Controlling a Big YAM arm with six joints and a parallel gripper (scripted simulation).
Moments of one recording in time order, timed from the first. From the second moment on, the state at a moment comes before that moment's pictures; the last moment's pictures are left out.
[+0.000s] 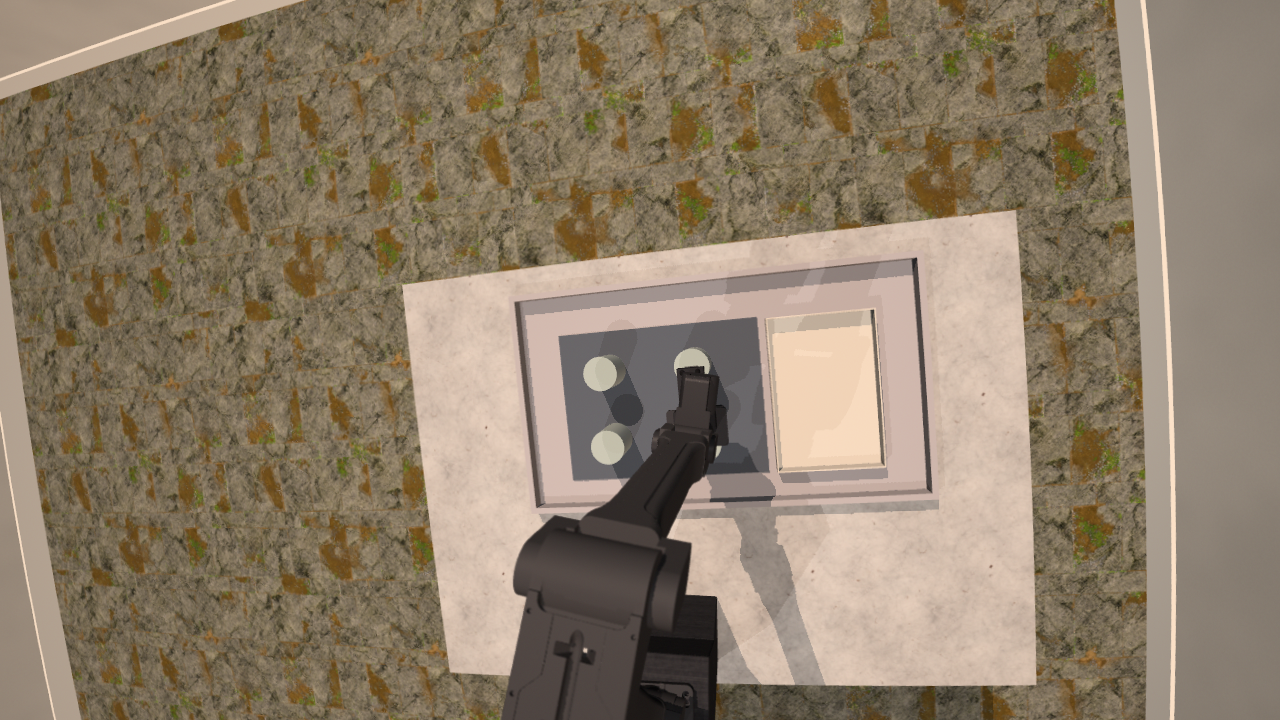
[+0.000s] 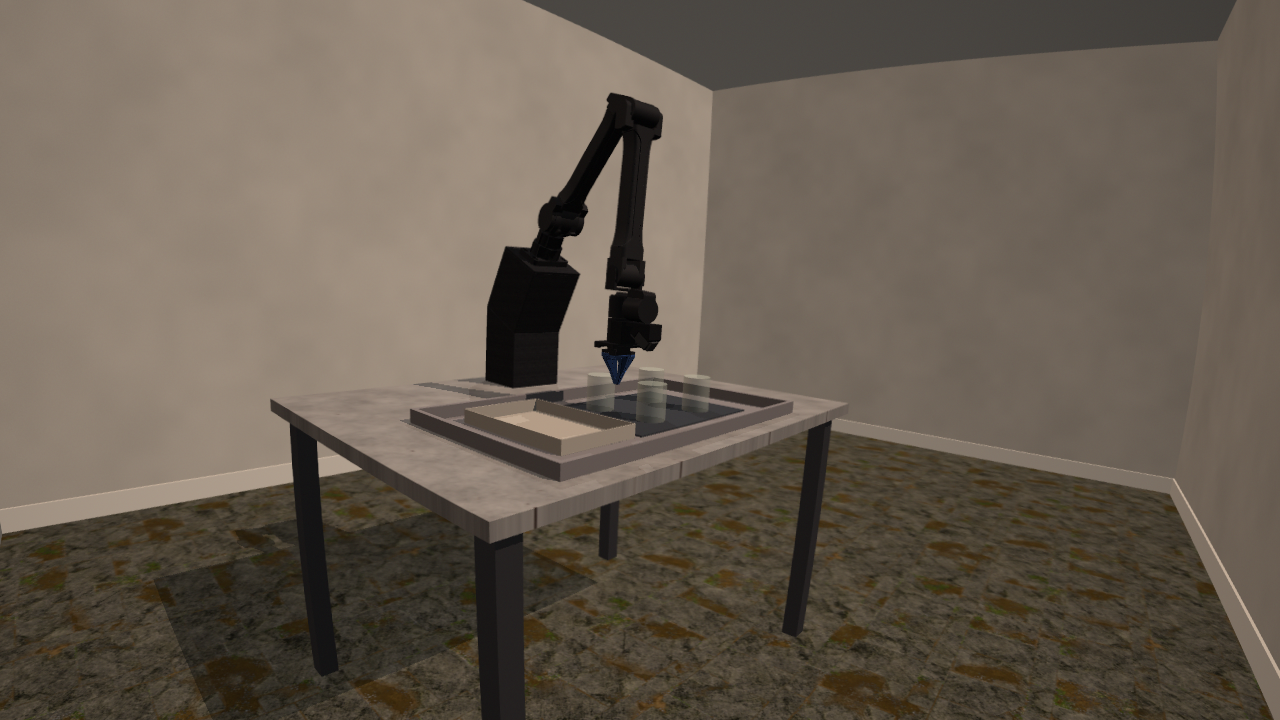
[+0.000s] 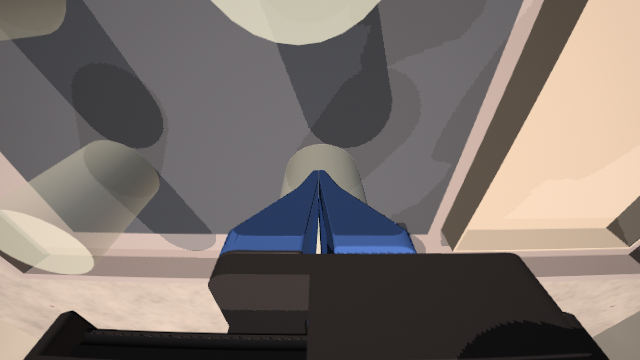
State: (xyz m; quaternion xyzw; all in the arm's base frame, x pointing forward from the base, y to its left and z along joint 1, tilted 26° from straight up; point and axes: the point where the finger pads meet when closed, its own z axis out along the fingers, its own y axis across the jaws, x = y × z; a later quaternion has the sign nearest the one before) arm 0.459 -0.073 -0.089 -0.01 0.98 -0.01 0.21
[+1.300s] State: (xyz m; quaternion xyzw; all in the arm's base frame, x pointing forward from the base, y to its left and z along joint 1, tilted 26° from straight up) arm 0.459 -0.073 -0.089 -0.01 0.98 -0.01 0.22
